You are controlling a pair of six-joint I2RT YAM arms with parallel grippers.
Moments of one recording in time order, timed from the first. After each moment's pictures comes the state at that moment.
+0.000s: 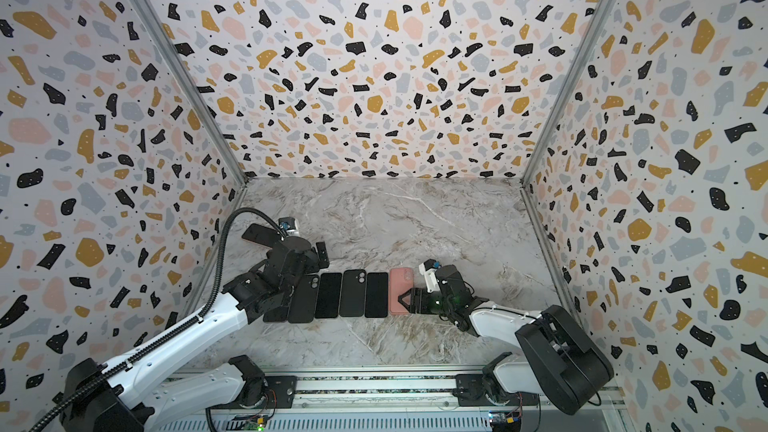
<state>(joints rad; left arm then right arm) -0.59 1.06 0.78 -0.39 -0.53 -0.54 0.56 1.30 0.35 0.23 -0.45 0.61</state>
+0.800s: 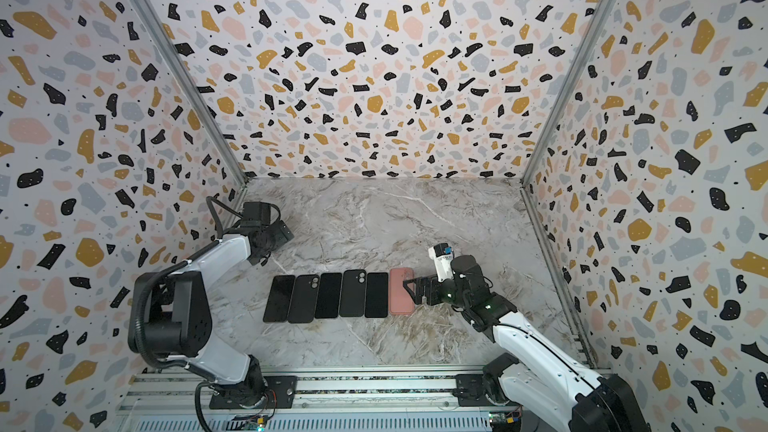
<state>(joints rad) 0.01 1.65 1.06 -0.42 -0.16 -0.64 0.53 0.92 0.46 -0.12 -0.37 0.42</state>
